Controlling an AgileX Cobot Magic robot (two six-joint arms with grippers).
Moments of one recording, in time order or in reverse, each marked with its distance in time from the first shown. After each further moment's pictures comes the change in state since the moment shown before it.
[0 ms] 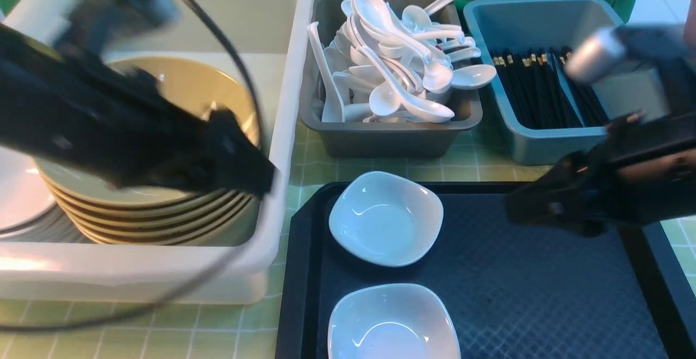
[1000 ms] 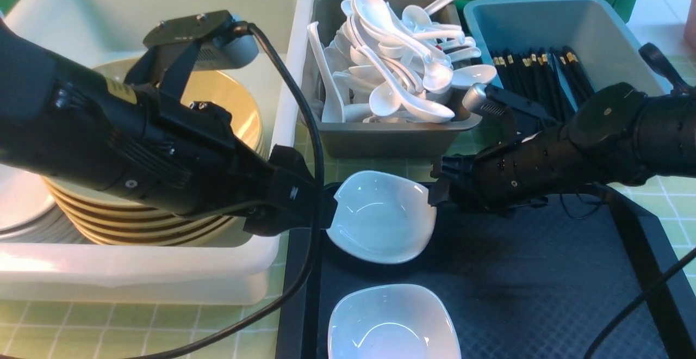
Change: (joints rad) right arm 0.000 0.630 -0.116 0.282 -0.427 0.028; left arm -0.146 -0.001 0.041 -0.008 -0.111 0.000
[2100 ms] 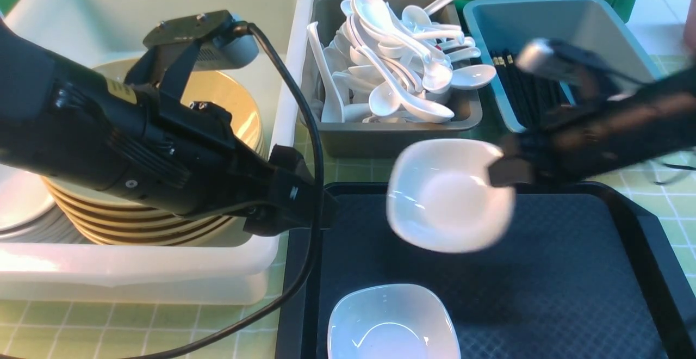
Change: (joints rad) right arm -0.175 -0.294 0.057 -0.092 0.294 -0.212; left arm 0.000 0.000 0.000 -0.001 0.000 0.001
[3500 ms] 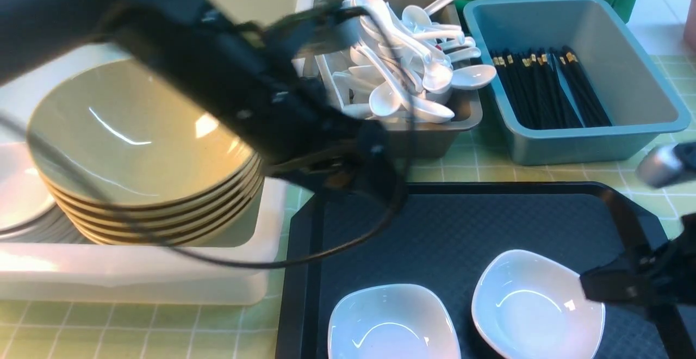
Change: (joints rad) right arm -0.077 -0.545 0.315 -0.277 0.170 0.060; left arm -0.084 0.424 -0.369 -0.073 0.229 0.060
